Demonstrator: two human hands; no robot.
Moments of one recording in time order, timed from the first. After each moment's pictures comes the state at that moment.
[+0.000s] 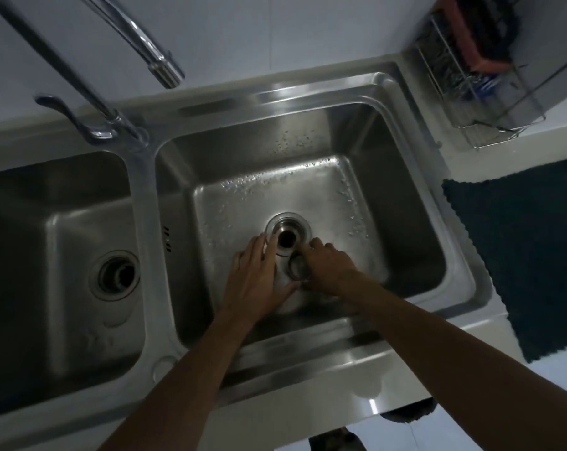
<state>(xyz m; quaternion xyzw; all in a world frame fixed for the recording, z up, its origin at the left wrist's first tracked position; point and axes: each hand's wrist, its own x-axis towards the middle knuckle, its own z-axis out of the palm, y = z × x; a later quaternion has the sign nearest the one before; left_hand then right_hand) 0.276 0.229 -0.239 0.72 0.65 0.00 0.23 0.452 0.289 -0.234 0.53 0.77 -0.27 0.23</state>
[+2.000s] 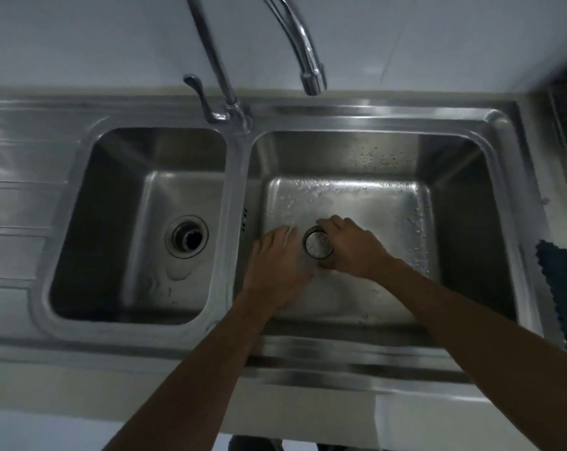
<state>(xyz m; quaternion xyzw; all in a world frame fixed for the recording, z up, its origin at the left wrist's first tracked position) 0.233 0.227 -0.184 0.62 0.75 0.04 0.21 0.392 0.343 -0.210 0.38 0.89 -0.24 0.11</state>
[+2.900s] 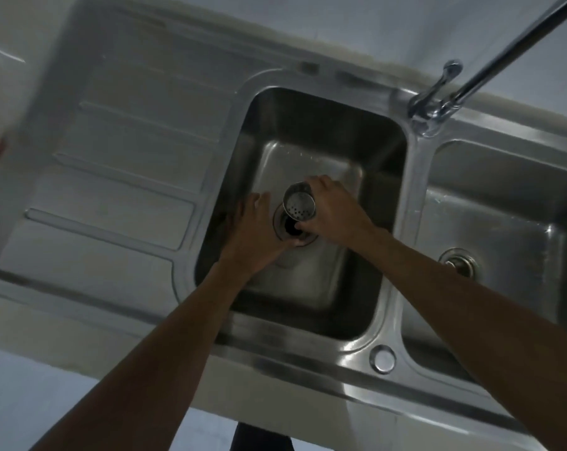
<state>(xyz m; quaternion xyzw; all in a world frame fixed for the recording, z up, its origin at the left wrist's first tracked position) -0.064 0.145 -0.221 0.44 0.84 0.15 0.27 0.058 0.286 -0.197 0.35 0.89 -0.27 0.09</state>
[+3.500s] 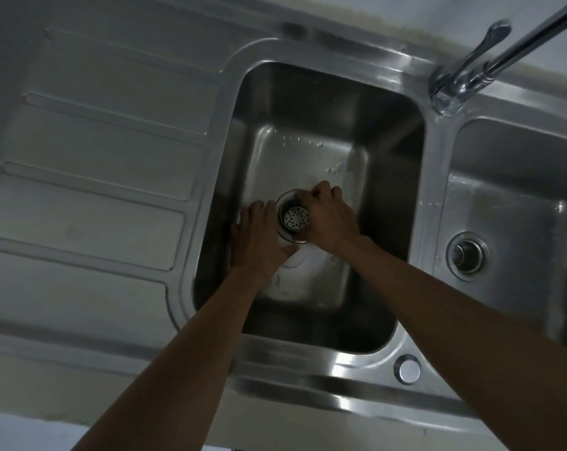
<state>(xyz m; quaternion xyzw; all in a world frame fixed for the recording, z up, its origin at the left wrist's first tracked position) -0.065 0.150 -0.285 0.48 0.83 0.05 0.28 0.050 0.267 -0.268 0.40 0.87 -0.21 0.18</state>
